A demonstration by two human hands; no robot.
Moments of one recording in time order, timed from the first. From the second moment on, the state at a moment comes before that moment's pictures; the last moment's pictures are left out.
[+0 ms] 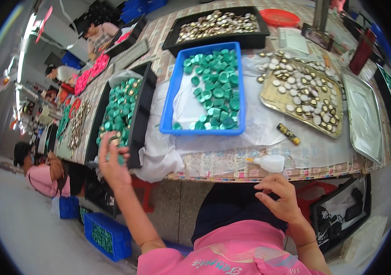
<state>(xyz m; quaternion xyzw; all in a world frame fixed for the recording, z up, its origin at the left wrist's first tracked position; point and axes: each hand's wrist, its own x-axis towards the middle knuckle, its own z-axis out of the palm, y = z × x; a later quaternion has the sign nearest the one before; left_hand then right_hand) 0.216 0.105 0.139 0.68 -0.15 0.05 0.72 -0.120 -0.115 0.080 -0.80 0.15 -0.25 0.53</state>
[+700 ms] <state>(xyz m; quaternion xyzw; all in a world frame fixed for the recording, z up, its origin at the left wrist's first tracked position) -0.122 -0.014 0.092 0.28 -0.08 -0.75 0.59 -0.208 -0.188 0.089 -0.87 0.23 -0.32 0.29</state>
